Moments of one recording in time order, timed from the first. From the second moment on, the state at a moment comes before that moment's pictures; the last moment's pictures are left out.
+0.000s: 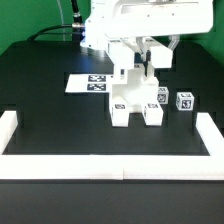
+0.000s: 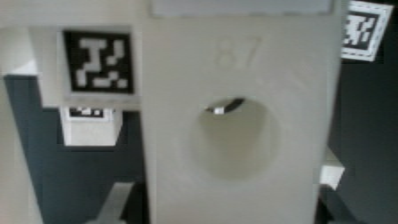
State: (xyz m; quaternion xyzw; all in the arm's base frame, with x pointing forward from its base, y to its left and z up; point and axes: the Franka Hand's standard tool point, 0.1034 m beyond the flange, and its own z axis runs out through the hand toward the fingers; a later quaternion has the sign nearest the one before) arm 0.510 0.056 0.119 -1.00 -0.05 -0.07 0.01
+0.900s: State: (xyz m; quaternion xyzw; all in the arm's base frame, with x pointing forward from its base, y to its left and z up) arm 0.515 0.048 0.119 -1.00 0.01 -0.06 0.02
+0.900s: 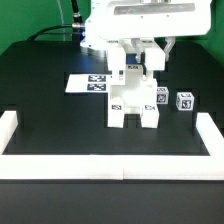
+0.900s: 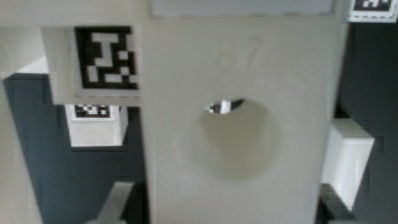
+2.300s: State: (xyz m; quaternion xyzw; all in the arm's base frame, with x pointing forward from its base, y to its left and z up) arm 0.514 0.048 0.115 -1.00 0.05 -0.06 0.02
